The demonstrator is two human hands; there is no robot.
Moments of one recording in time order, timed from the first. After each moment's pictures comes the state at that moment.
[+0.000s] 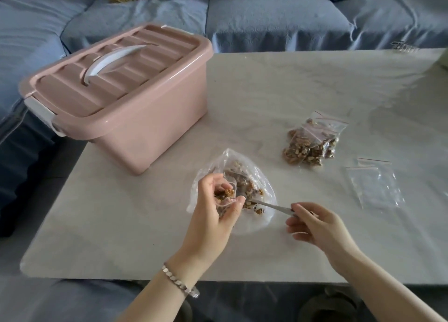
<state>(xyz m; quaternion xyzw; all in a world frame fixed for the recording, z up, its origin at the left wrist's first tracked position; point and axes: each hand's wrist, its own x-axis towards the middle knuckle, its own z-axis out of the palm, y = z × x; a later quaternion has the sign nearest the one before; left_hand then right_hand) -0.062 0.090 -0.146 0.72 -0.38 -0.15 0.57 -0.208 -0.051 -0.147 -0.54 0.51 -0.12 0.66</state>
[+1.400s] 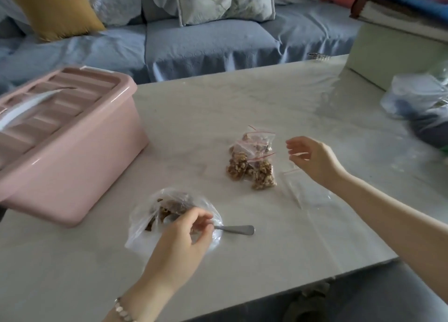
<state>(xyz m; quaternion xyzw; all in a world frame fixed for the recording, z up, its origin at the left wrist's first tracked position) -0.085 0.048 -0.116 0.77 -0.45 -0.22 0.39 -0.241 -0.218 -0.125 -0.81 0.40 -0.25 0.34</state>
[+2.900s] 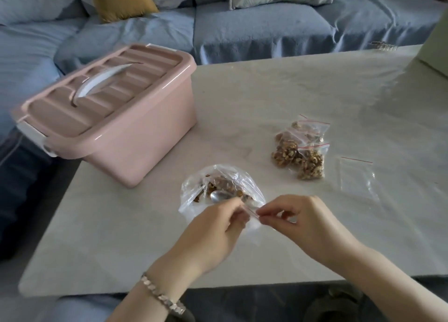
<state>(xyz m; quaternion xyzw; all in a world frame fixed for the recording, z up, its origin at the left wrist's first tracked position) -0.074 0.082 -0.090 0.77 -0.48 -0.28 0.31 -0.205 -0.038 -0.077 -0.86 0.25 -0.10 0.44</state>
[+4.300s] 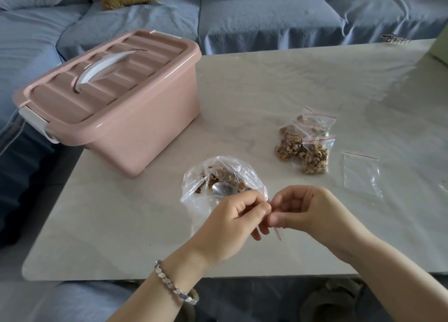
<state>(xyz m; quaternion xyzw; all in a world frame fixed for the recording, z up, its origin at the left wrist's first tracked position) -0.093 0.073 -0.082 0.63 -0.39 -0.44 0.50 -0.206 -0.039 -0.066 -0.63 0.30 -0.06 0.72</state>
